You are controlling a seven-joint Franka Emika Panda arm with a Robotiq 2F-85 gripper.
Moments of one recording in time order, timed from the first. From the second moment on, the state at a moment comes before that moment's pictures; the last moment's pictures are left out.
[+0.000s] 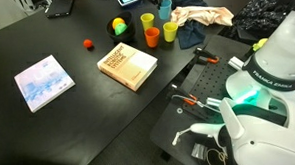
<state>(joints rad) -0.13 0.44 -0.25 -2.19 -0.21 2.72 0.17</state>
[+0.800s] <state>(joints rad) -0.13 0.50 -0.25 -2.25 -0.16 2.83 0.19</state>
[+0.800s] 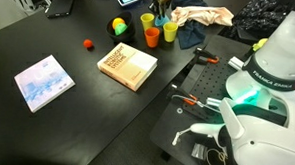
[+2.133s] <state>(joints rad) -0.10 0.41 -0.22 -2.23 -0.08 2.58 0.22</state>
